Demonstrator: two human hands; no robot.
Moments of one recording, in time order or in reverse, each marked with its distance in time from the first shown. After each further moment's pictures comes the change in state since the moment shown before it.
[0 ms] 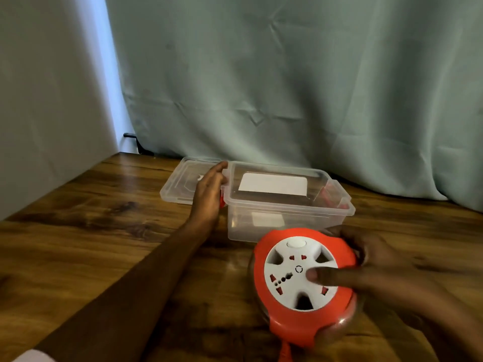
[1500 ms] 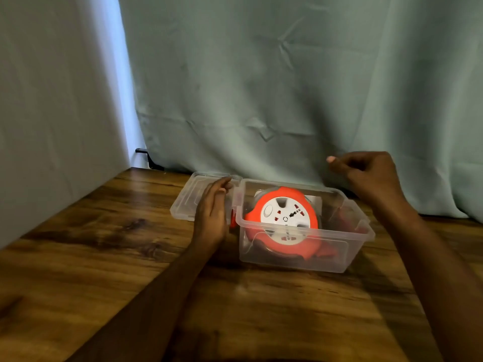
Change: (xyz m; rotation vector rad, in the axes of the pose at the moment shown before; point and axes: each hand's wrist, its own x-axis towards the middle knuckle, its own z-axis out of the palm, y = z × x) left_hand 0.014 -0.016 -0.017 0.309 0.052 0.182; right_hand 0.154 -0.040 -0.057 0.026 0.657 -0.401
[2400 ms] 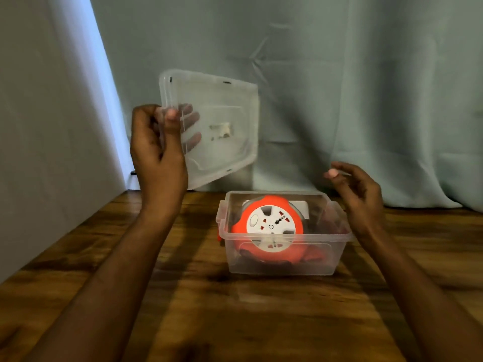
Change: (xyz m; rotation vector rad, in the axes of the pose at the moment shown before) left_hand 0.010 0.159 -0.047 -0.355 0.196 0.525; right_hand -0.035 0.034 -0.001 0.384 0.106 -0.024
